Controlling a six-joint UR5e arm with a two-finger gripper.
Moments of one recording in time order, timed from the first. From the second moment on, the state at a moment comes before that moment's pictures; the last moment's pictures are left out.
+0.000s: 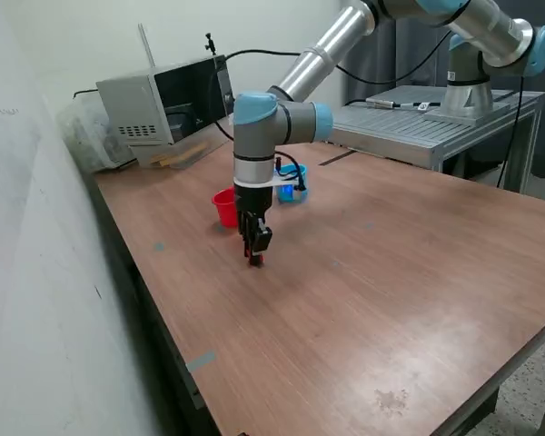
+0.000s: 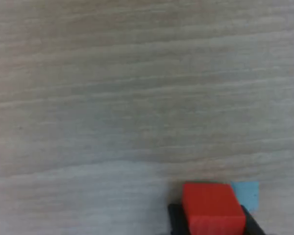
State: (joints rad) arm -0.03 -0.50 1.00 -2.30 -1.62 3.24
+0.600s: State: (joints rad) arm -0.09 -0.68 1.06 -2.26 -1.63 3.18
